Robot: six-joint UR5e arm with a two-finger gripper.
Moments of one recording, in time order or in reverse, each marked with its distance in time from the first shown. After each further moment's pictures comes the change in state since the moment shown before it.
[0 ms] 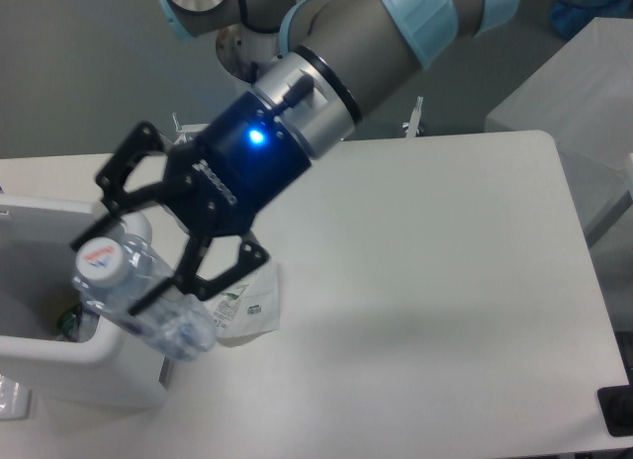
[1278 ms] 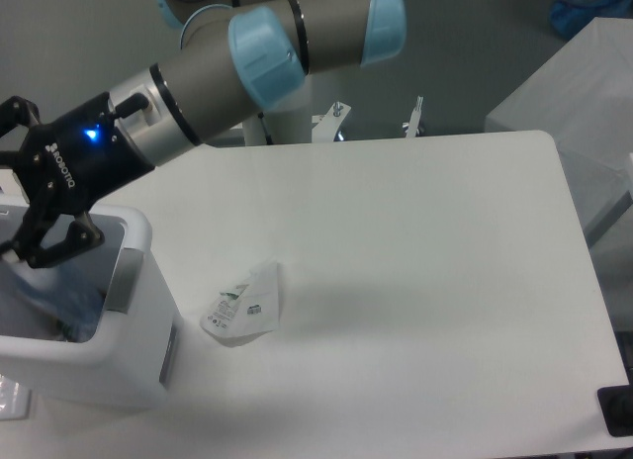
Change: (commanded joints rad) arm -0.132 0.095 -0.275 0.011 0.001 0.132
